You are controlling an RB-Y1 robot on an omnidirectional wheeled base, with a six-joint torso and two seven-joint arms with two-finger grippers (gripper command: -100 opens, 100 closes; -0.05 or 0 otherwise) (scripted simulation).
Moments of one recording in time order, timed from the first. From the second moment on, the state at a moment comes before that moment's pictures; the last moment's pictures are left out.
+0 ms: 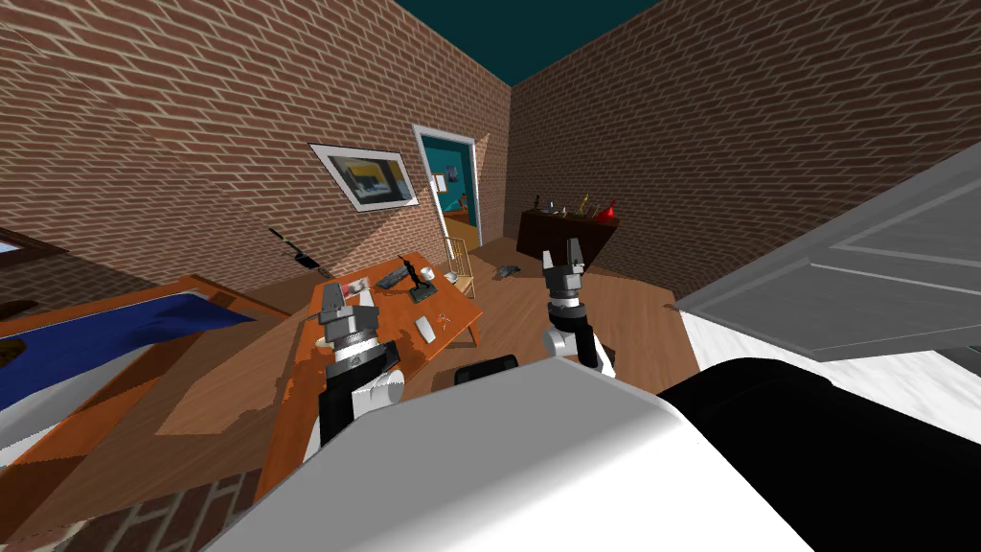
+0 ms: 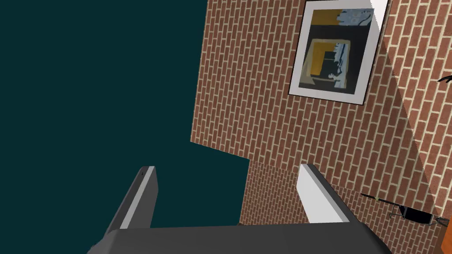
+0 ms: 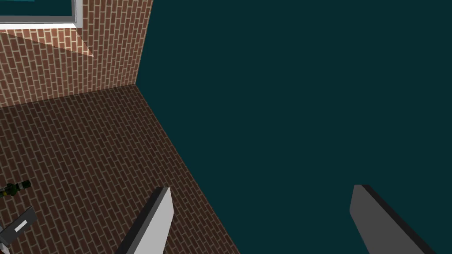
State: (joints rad) left arm 0.51 -0.02 0.05 -2.26 0.06 -0.37 -0.08; right arm 0.50 -0.04 0.03 -2.34 -0.01 -0.51 -0.04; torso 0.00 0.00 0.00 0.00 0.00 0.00
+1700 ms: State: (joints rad) left arm 0.48 0.40 0.05 -1.94 0.21 -0.01 -0.20; right arm 0.50 -0.04 0.03 -2.34 -0.01 -0.51 -0.04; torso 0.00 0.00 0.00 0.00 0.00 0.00
